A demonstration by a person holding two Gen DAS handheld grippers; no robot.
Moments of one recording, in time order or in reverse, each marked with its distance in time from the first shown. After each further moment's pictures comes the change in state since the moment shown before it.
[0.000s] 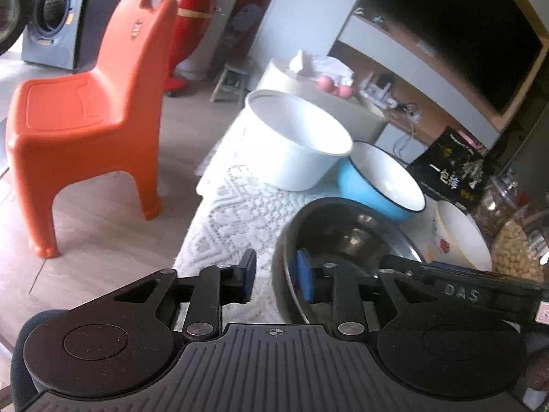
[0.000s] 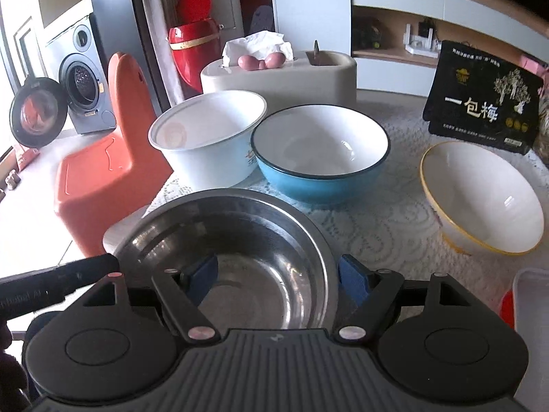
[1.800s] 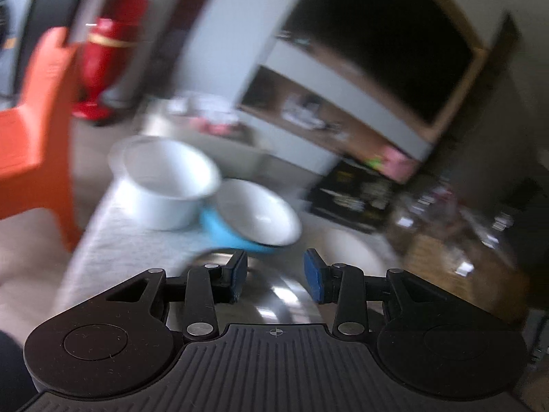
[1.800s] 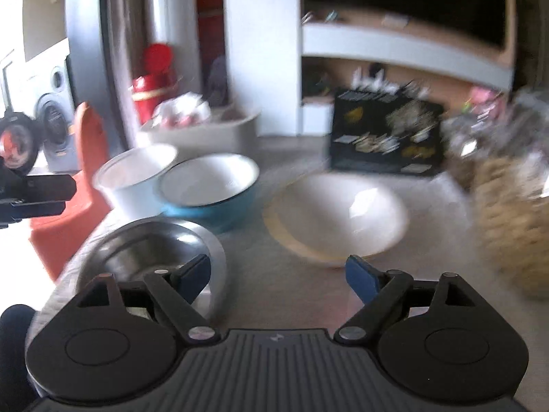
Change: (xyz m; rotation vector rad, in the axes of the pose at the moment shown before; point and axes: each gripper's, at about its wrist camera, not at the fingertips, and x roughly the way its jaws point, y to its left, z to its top) left arm -0.037 -0.106 0.014 0.083 -0.065 -0.276; right arm -0.091 -0.101 -0.030 0.040 -0.203 -0.168
